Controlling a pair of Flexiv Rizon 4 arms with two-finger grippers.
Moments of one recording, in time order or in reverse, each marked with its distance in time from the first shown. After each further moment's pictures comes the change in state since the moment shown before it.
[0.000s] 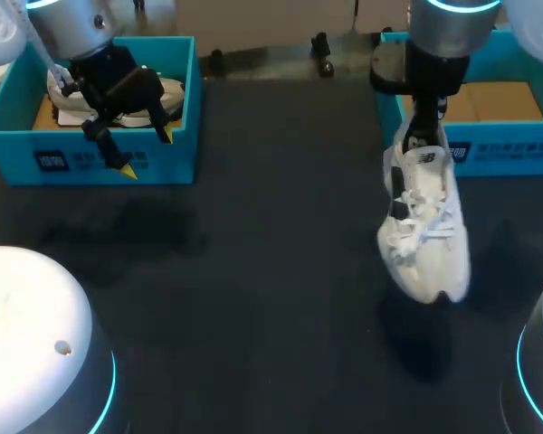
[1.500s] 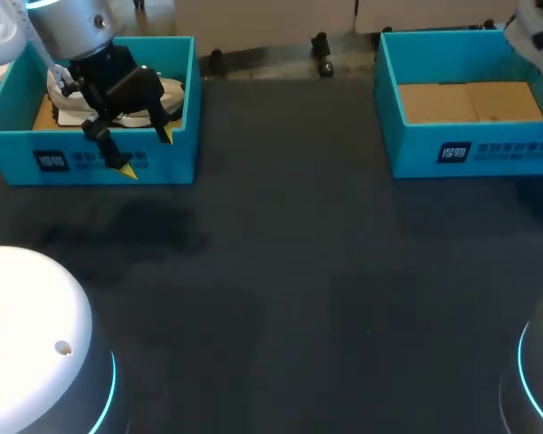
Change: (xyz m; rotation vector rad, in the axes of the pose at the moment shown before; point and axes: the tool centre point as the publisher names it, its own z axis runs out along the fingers) left arm 0.000 0.000 0.000 0.000 0.000 0.000; right arm -0.288 -0.187 0.015 -0.003 -0.042 -0.338
